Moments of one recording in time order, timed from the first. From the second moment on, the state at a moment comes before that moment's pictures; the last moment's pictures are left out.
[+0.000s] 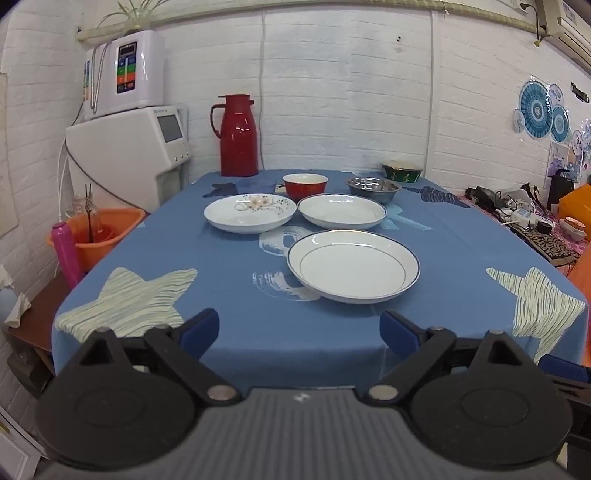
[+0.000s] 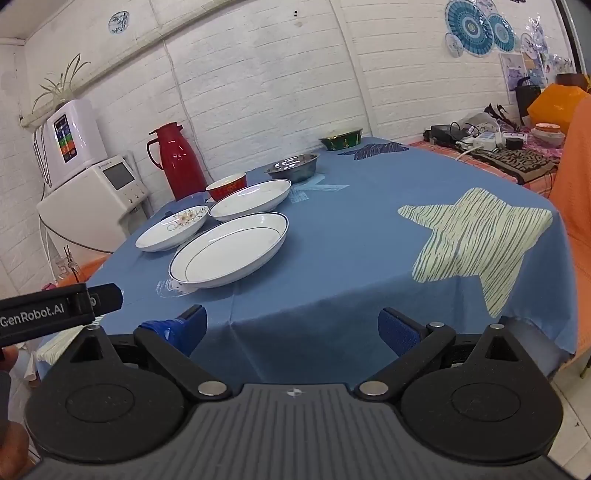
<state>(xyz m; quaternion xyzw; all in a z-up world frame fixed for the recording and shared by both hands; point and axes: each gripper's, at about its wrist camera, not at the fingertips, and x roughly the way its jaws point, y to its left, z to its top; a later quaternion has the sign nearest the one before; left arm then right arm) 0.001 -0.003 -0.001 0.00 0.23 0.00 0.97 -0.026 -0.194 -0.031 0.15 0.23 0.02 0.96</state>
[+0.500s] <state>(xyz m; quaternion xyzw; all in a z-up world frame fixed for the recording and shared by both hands) -0.003 -0.005 -0.001 0.00 0.22 0.00 0.97 -0.026 -0.193 -0.031 0.15 0.23 0.02 0.96</state>
